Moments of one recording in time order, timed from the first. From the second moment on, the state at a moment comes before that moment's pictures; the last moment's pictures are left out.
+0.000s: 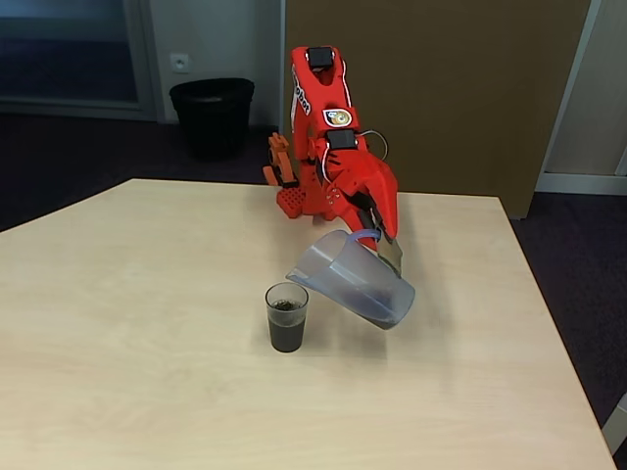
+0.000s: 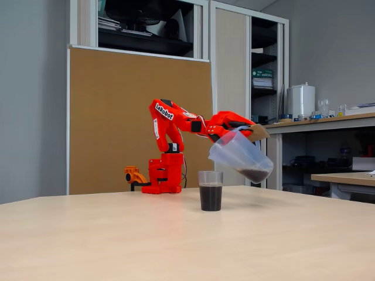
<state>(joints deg) -20.0 120.2 146.9 -20.6 137.5</state>
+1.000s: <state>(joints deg) -31.7 95.1 117.1 -1.2 103.4</state>
